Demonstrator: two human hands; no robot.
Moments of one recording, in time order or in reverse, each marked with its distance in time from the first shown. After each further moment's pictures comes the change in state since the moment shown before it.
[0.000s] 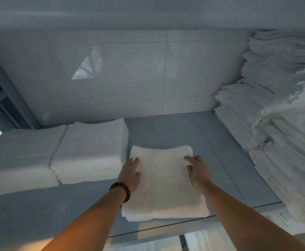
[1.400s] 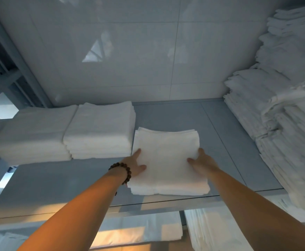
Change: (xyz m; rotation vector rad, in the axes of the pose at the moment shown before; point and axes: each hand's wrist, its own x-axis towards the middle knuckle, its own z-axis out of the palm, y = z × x) left_hand -0.034 -0.004 -0.016 0.062 -0.359 -0.256; right_hand -0.012 0.010 -0.008 -0.181 -0.342 0.334
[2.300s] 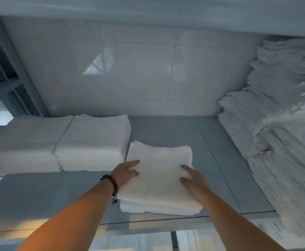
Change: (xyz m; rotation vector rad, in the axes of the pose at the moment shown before) left_hand 0.003 0.010 -0.005 -0.826 0.044 0.095; right_hand -0.007 0.012 0.007 0.303 0.013 -0.186
